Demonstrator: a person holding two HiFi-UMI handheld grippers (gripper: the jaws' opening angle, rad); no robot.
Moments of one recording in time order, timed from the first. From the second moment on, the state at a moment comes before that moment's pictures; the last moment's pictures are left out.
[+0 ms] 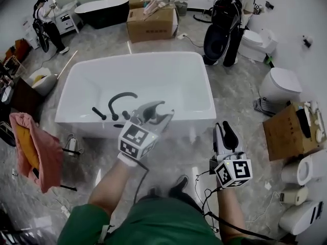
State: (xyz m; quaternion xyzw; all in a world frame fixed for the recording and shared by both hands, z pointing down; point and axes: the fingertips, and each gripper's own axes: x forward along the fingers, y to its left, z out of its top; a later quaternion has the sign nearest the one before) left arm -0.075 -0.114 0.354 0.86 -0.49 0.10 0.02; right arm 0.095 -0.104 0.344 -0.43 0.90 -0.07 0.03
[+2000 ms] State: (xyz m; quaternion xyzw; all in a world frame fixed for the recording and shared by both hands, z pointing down) left arm -0.063 -0.367 0.505 0.89 -0.42 0.18 0.07; right arm 0.076 -0.350 0.458 -0.45 0.88 -0.15 -0.02
